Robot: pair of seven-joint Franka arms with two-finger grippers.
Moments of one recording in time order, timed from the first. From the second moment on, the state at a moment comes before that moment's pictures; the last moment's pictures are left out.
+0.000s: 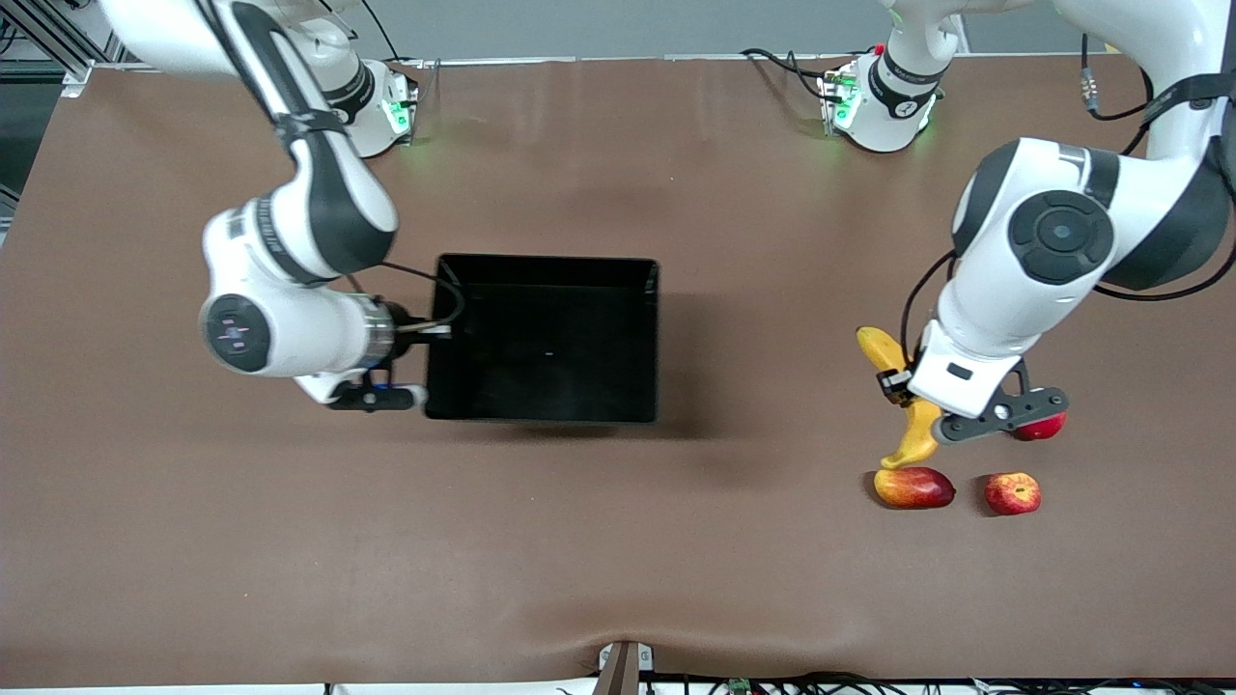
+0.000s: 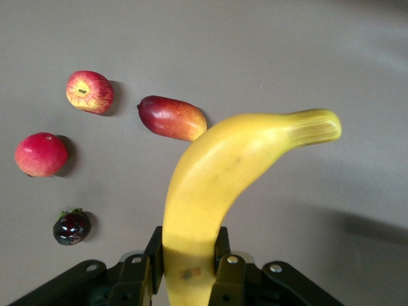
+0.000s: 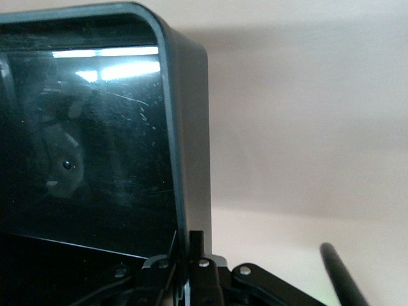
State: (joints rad) left arm 0.01 0.36 -0.37 -1.53 0.28 1.88 -0.65; right arm 0.29 0.45 0.08 -1.59 0.33 1.77 0.29
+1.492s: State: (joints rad) left arm -0.36 0.72 -0.35 -1.38 0.27 2.11 -0.99; right arm 0.48 0.71 0.06 -1.34 0.39 1.92 0.48
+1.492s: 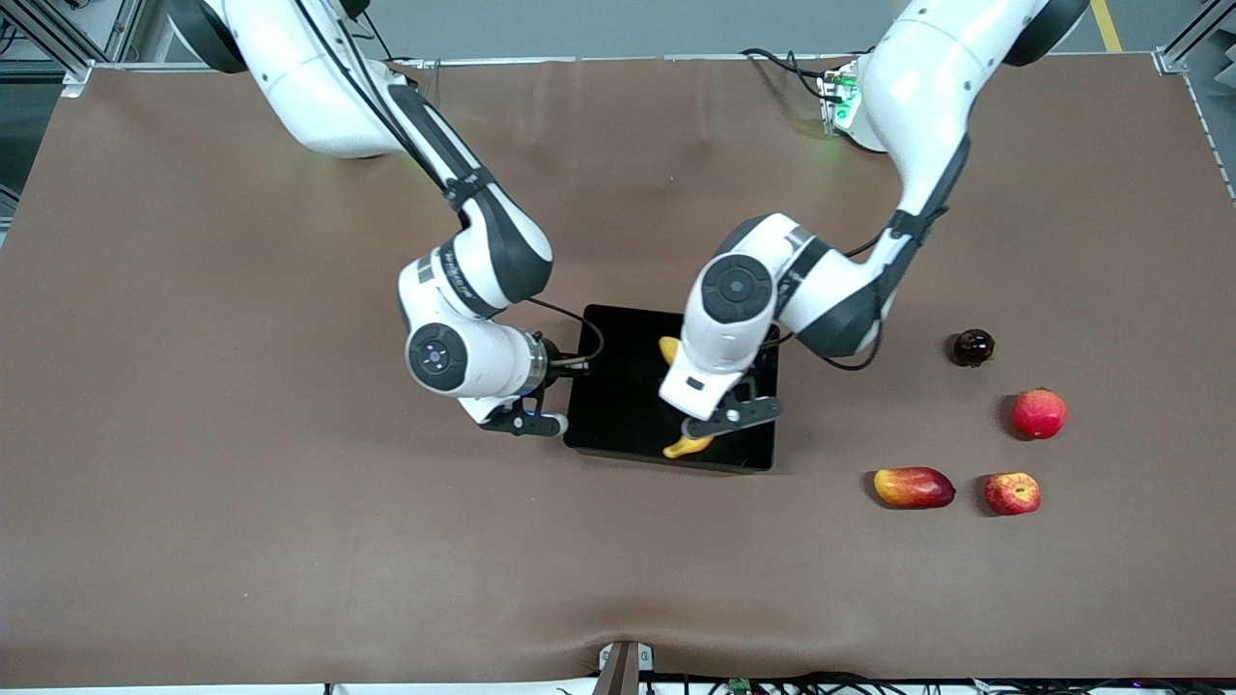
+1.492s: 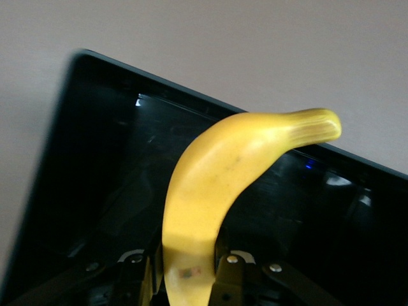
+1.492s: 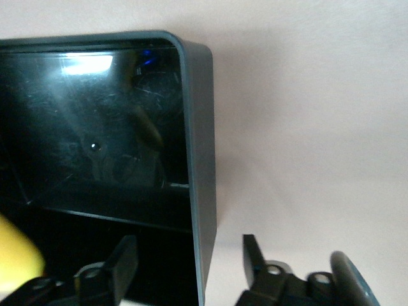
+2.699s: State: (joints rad) left arm -0.49 0.80 -0.19 -1.26 0.27 2.16 -0.98; right arm 0.29 0.33 0.01 -1.23 0.09 1.47 0.48
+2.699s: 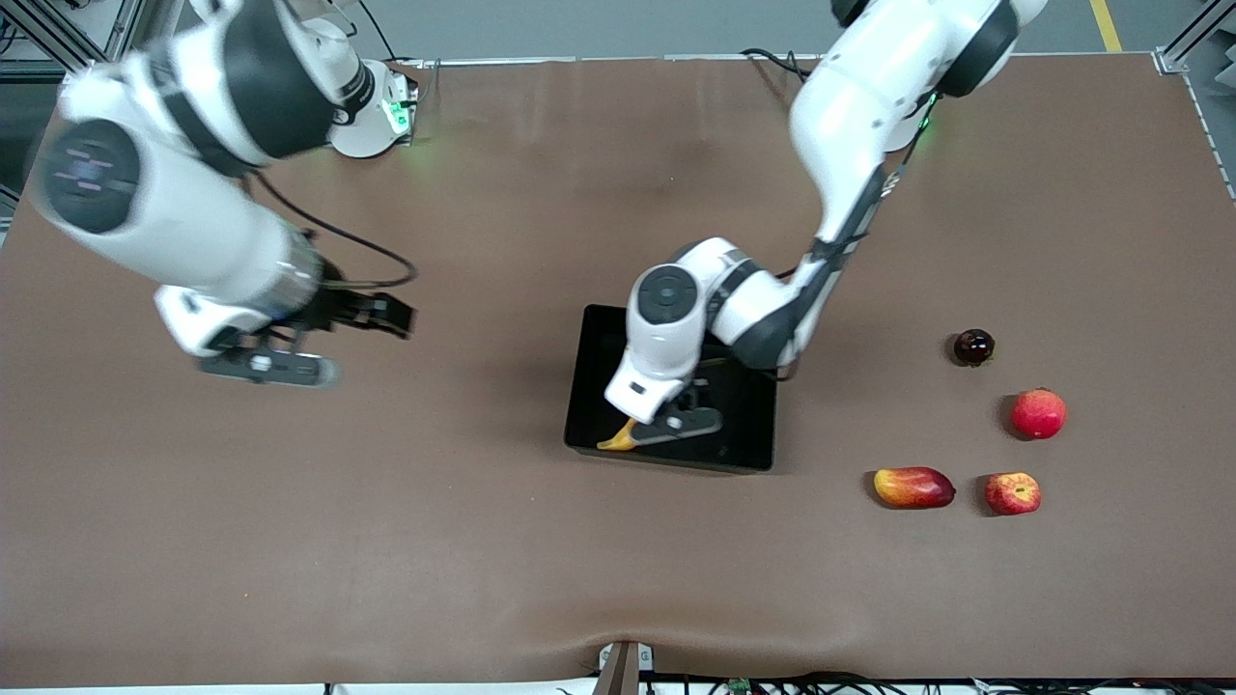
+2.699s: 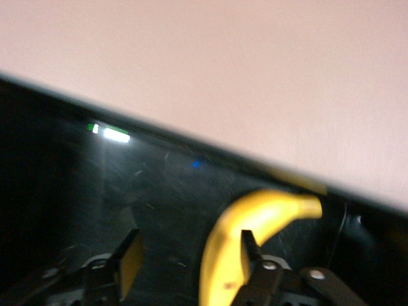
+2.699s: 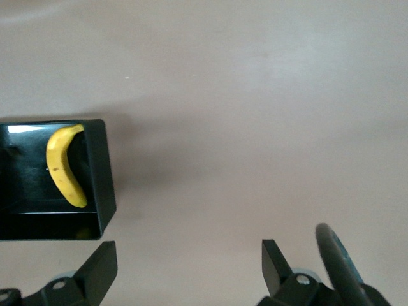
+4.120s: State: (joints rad) left arm 0.22 0.81 -0.18 -1.40 0.28 2.24 -0.06; right arm 0.05 -0.02 -0.06 -1.65 0.00 1.62 -0.17
